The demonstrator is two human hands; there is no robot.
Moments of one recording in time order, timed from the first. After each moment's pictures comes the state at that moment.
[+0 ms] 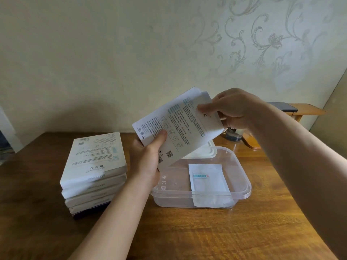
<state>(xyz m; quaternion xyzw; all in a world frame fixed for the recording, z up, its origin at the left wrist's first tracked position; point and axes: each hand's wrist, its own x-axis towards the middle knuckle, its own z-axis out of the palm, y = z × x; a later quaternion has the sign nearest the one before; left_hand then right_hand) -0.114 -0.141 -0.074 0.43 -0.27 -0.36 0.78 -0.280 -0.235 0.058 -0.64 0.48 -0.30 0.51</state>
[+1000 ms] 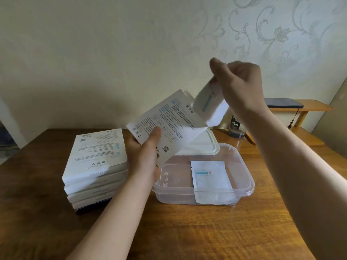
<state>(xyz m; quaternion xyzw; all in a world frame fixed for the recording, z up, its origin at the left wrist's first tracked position) -0.102 -0.151 -0.088 0.48 -0.19 -0.32 0.80 -0.268 -0.222 0.056 -0.69 0.31 -0.58 0.29</state>
